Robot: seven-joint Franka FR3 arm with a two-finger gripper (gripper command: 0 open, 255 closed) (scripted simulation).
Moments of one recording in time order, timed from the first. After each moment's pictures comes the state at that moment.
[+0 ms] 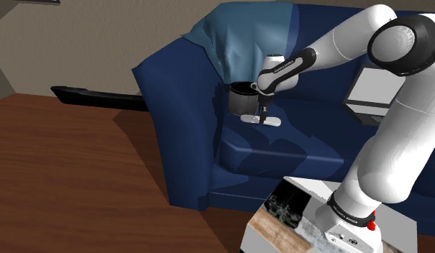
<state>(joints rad) 0.06 0.05 -0.41 -2.27 0.00 2.32 -0.95</state>
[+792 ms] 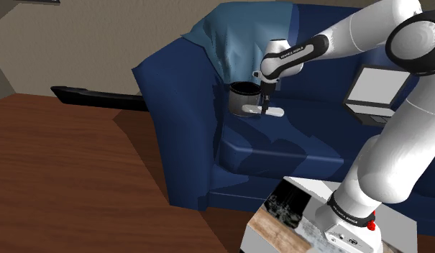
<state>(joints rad) 0.06 -0.04 -0.41 -2.20 -0.04 2.17 -0.92</state>
